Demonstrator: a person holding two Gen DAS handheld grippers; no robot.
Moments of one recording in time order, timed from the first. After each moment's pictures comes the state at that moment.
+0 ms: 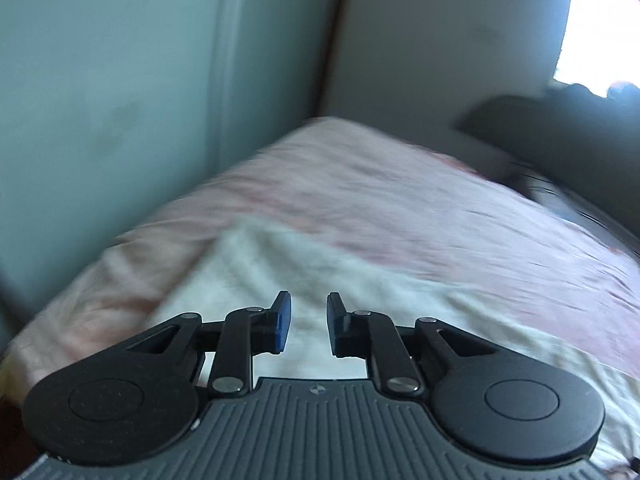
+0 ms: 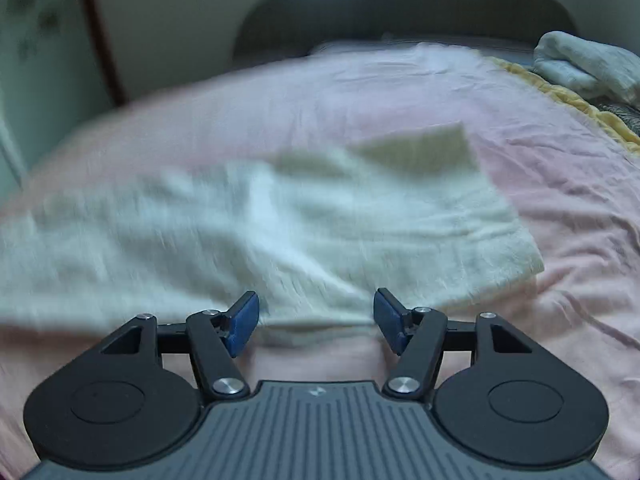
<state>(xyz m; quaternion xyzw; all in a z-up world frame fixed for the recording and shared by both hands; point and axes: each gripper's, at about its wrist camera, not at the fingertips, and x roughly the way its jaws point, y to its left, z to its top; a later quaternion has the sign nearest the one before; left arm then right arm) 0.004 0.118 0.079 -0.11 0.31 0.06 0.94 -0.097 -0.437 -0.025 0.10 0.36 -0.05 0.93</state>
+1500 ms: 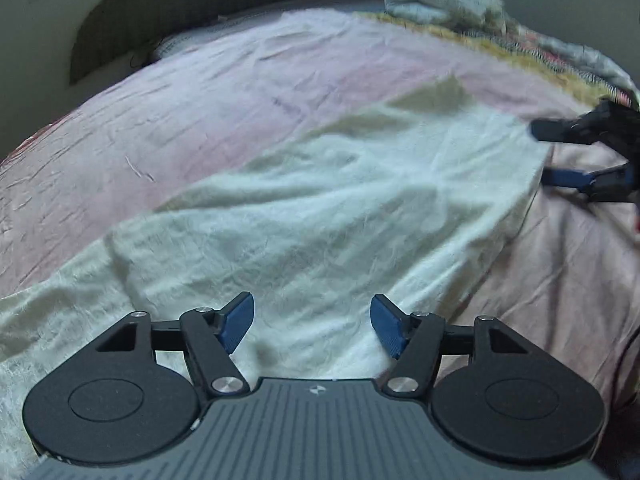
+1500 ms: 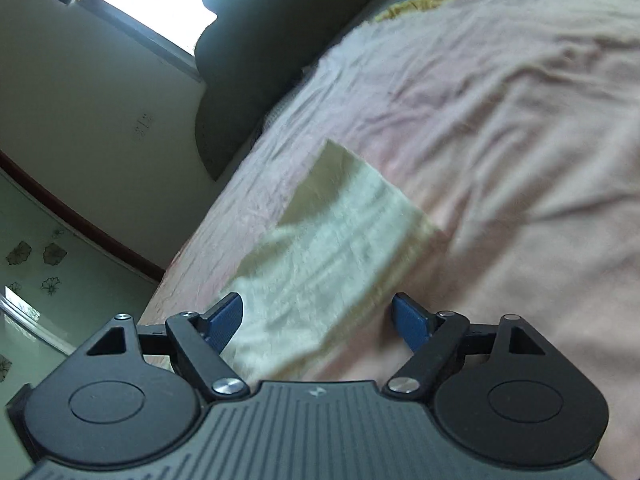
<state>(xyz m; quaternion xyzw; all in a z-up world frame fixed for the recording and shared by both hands) 0.005 -0.230 -0.030 0.21 0.37 -0.36 0.83 -0.144 -0.553 -0.058 0.46 0.21 -0.07 0.86</state>
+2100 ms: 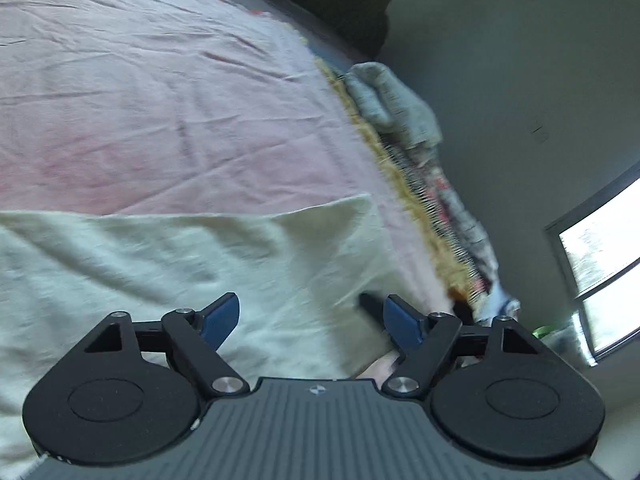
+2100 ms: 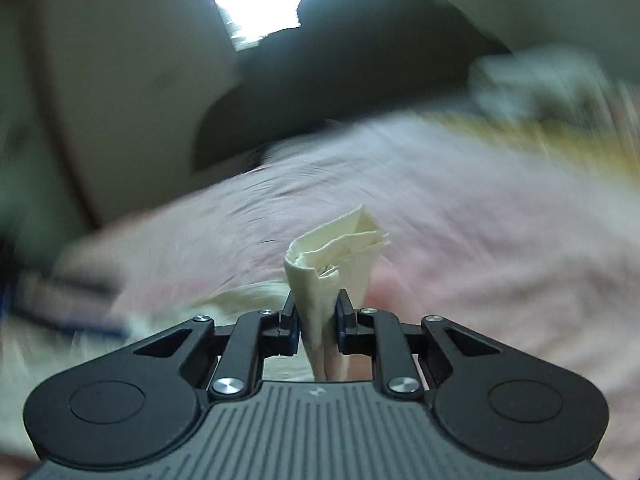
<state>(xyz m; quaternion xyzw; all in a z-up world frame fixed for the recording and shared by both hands) 0.093 -0.275 0.003 -0.15 0.48 -0.48 0.72 -0.091 -0.478 0.000 0.14 0.21 -0.12 0.96</state>
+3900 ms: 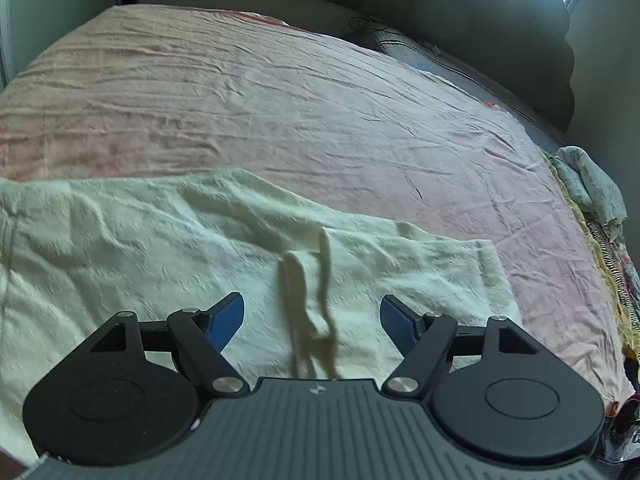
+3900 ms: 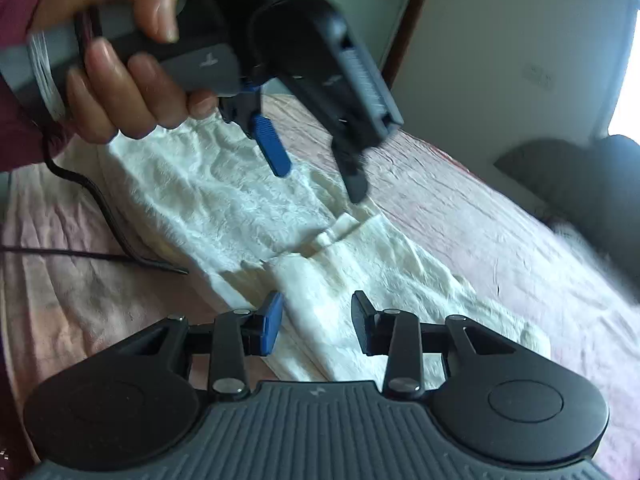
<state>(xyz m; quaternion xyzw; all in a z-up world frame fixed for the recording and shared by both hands) 0.094 -0.011 0.029 -0.08 0.47 -0.18 0.86 -0.048 -0.175 -0.005 -0.22 0.24 0.23 0.92</state>
